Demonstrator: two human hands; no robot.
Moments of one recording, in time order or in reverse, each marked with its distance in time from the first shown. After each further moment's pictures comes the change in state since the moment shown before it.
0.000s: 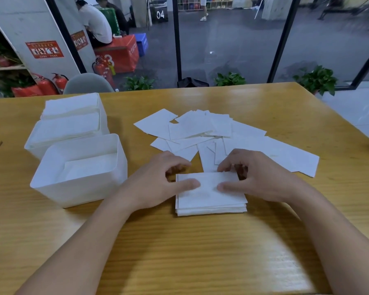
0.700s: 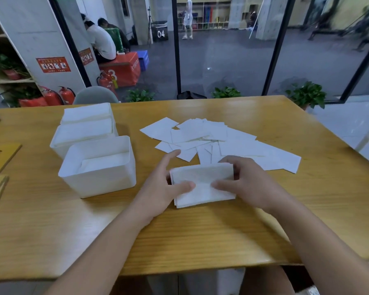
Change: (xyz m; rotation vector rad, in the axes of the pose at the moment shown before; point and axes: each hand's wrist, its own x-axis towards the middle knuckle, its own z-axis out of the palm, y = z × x) left_hand -0.056 0.029 0.023 -0.605 0.133 -0.096; right_hand -0.046 -0.048 0.019 0.356 0.094 0.142
